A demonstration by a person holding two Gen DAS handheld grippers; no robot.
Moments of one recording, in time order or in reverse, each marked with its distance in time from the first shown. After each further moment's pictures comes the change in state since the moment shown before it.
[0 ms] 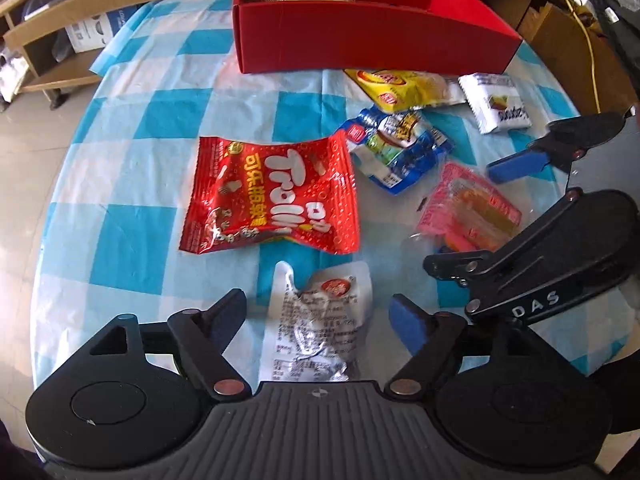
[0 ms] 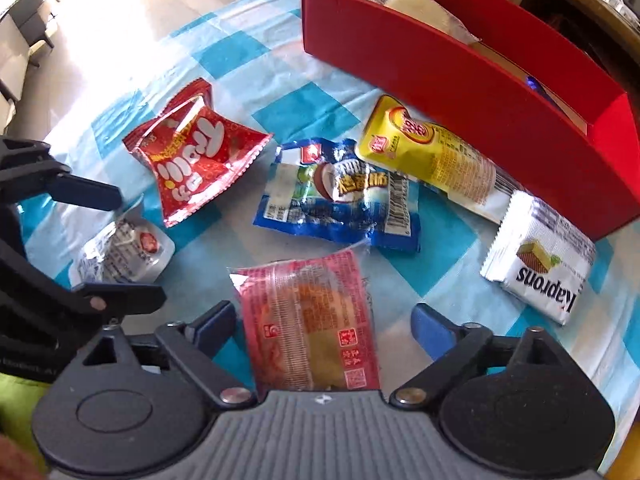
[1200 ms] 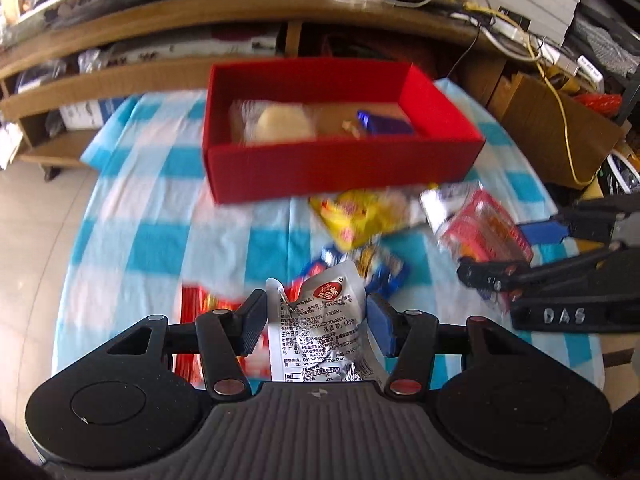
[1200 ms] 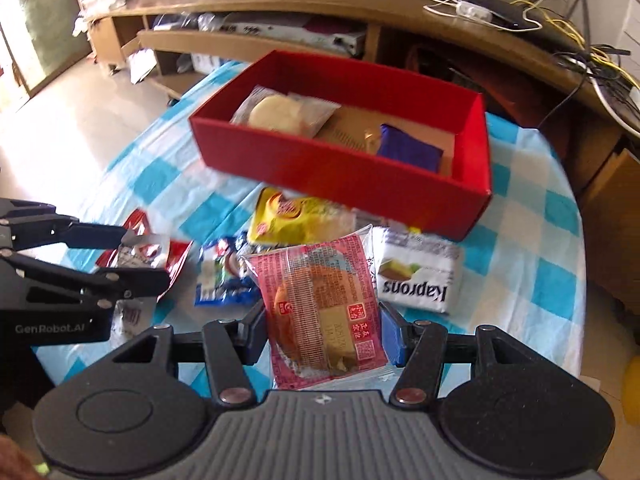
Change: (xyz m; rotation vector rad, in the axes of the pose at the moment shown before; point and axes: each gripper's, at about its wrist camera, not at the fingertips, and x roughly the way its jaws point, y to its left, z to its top) left arm -0.038 -0.023 0.064 0.033 -0.211 -0.038; right arm -0.078 -0.048 -0.013 0.249 -0.264 -0.089
